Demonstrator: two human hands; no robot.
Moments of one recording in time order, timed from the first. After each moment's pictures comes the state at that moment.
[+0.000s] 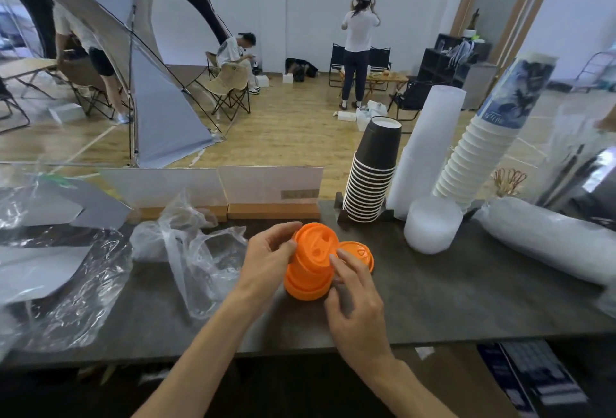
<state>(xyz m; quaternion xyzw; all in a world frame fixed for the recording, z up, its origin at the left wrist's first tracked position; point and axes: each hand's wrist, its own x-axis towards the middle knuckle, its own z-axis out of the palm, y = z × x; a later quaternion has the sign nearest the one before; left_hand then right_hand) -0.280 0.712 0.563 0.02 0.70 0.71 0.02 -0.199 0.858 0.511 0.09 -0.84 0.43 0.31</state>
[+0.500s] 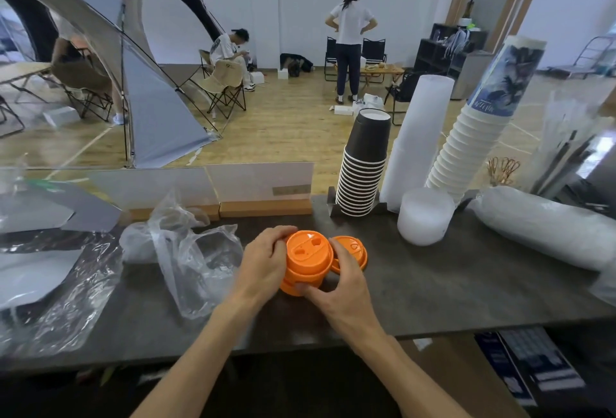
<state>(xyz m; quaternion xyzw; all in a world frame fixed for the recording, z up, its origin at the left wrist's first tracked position) -0.286 0.712 0.545 0.11 0.86 0.50 -0.04 -0.224 0.866 0.507 -0.02 -0.86 0.49 0.14</state>
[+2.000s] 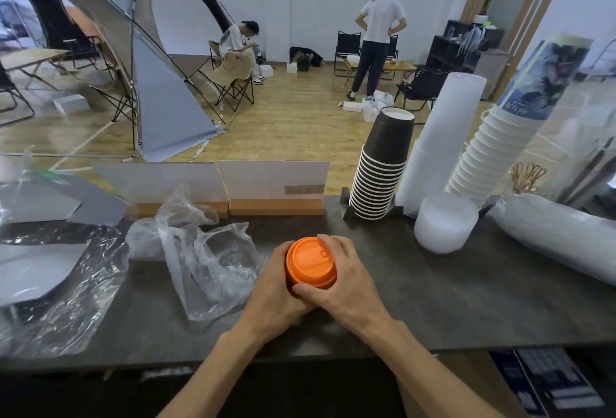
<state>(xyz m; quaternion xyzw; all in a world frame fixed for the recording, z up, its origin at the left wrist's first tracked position) -0.281 0.699 0.486 0.19 0.85 0.49 -0.01 -0.254 0.863 0.517 0.06 -0.93 0.36 0.07</state>
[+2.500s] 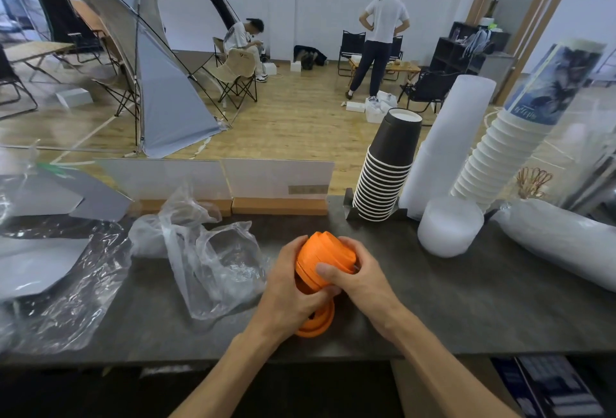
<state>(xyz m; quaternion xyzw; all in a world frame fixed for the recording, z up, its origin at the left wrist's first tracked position) -0.269 0.713 0.501 0.17 0.83 0.53 -0.04 -0.253 0.877 0.536 -0.04 -0.77 0.64 -0.04</state>
